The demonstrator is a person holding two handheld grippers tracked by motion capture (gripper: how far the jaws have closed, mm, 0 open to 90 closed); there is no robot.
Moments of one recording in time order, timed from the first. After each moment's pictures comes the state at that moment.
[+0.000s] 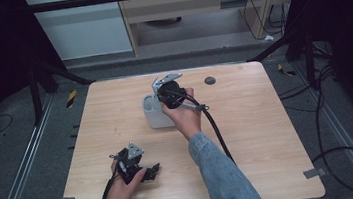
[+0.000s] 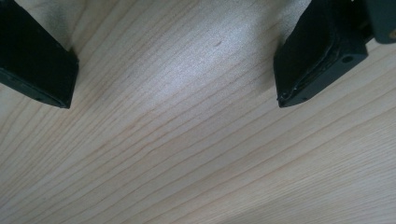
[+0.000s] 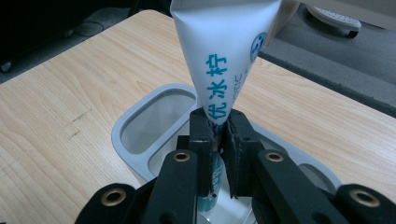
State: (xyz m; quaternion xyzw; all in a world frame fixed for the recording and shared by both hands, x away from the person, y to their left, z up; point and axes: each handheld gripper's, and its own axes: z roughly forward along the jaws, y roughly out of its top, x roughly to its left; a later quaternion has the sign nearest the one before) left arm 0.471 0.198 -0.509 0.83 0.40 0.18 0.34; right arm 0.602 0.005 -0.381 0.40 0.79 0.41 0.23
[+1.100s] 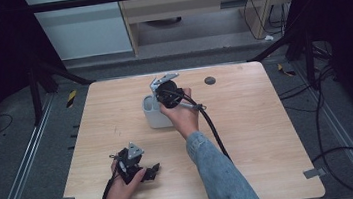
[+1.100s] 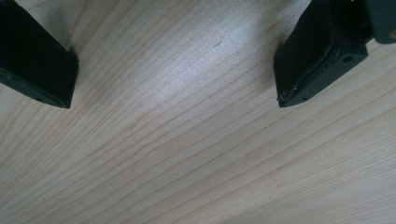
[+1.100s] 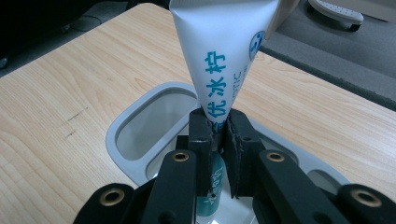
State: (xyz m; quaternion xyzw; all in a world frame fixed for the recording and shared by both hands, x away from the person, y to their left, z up) left arm 0.471 0.198 -0.509 0.83 0.40 0.18 0.34; right arm 0.609 0.012 -0.386 0.40 0.79 0.40 0.23
